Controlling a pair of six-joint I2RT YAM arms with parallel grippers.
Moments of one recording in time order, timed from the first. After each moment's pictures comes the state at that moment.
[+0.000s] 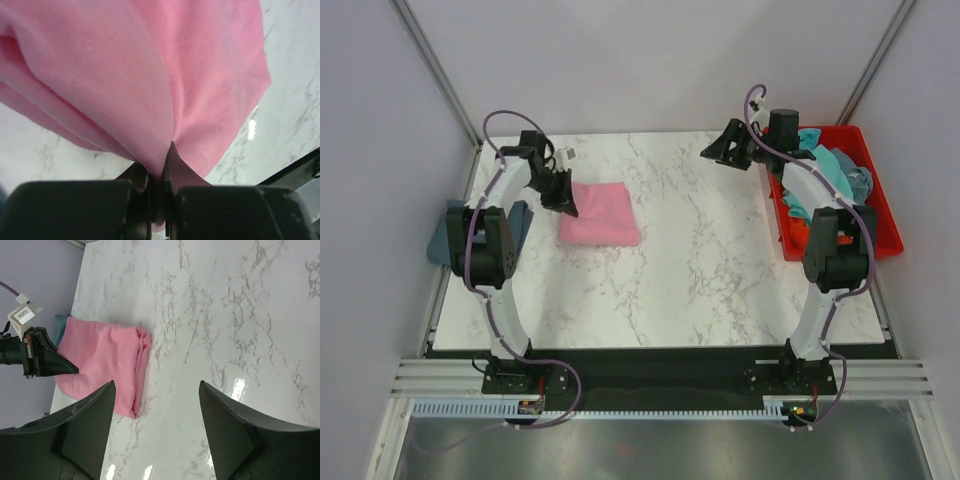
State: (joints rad) left arm -0.07 2.05 1.74 -0.93 0.47 0.03; right arm 0.06 2.00 1.61 -0.13 -0.69 0.48
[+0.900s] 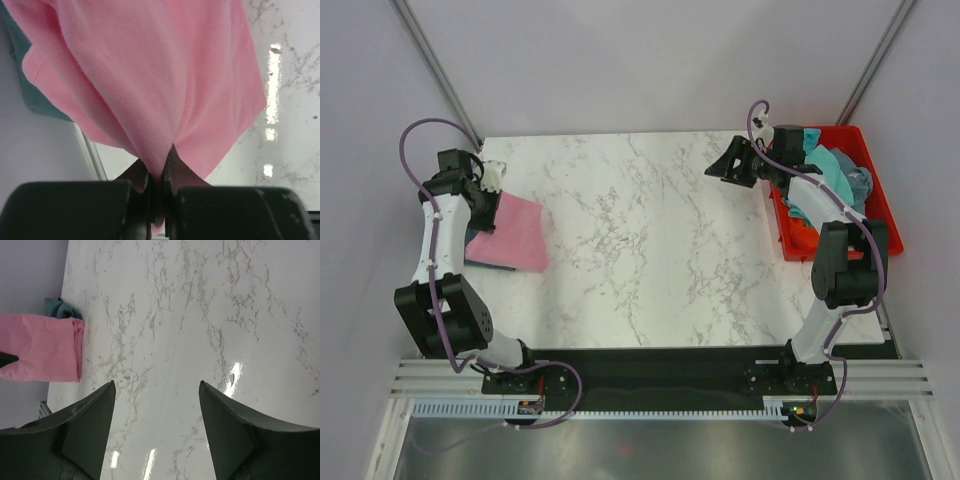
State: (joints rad) left arm 0.25 1.50 1.36 -0.95 0.05 0.43; right arm 0.04 1.82 1.39 -0.17 -0.68 0.44
